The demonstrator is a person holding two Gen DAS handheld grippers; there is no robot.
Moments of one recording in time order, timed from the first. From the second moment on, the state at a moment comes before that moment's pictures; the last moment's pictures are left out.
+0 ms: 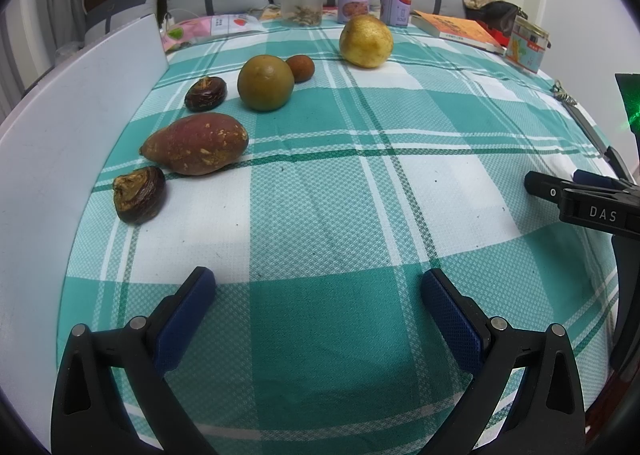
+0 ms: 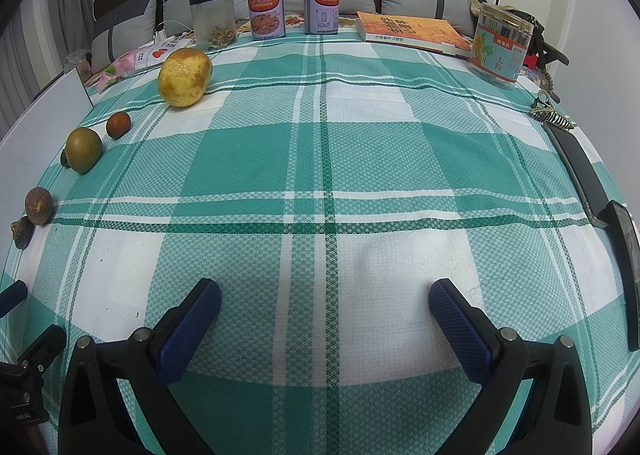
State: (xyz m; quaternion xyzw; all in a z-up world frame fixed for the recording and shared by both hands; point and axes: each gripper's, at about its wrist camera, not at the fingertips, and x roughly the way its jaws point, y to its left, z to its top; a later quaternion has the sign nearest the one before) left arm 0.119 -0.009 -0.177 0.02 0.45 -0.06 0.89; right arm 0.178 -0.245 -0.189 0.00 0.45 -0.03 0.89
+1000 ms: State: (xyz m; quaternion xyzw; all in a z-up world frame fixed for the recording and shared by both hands) left arm 0.120 -0.009 -0.178 0.02 0.45 -0.06 0.89; right arm 0.179 -0.244 -0.189 0.00 0.45 -0.03 0.89
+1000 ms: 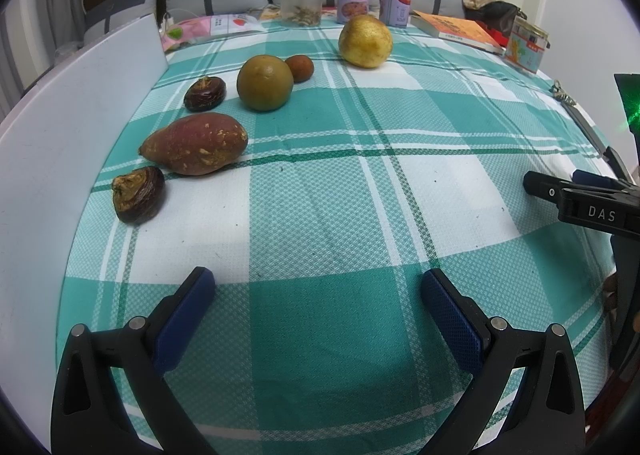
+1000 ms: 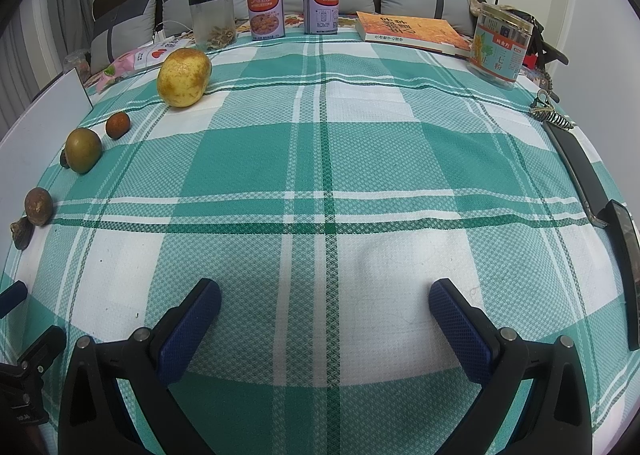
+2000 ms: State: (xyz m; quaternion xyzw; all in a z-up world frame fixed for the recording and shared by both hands) left arm 0.174 0.080 -0.170 -0.04 0.47 0.03 0.88; right arm 0.179 -0.245 -0.189 0.00 0.45 -0.03 0.89
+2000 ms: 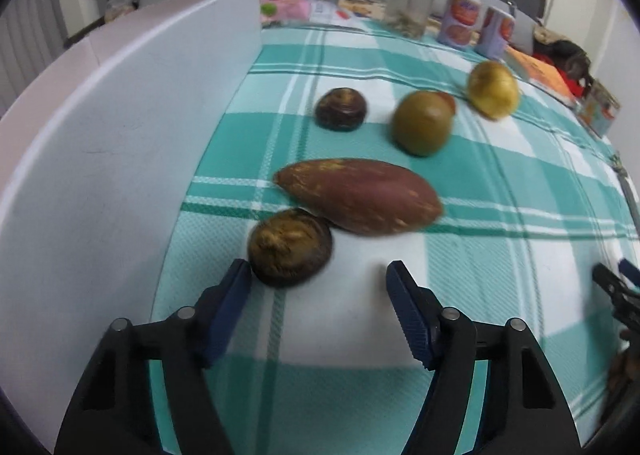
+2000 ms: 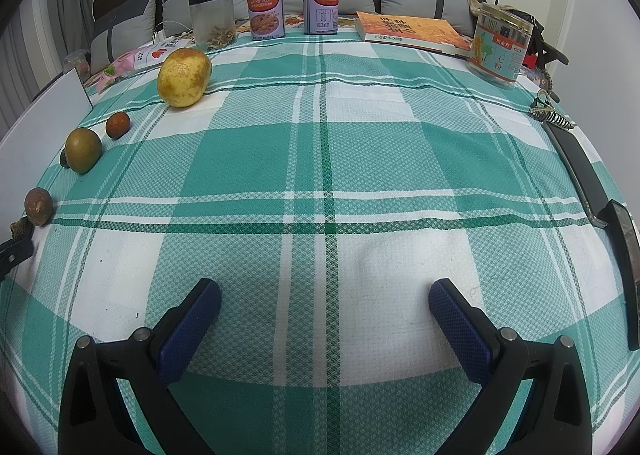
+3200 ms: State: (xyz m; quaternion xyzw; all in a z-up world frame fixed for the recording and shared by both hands) left arm 0.107 0.083 -0.162 -0.07 0.47 -0.05 0.88; right arm 0.298 0.045 -0.160 -0.20 0.61 0.30 0.70
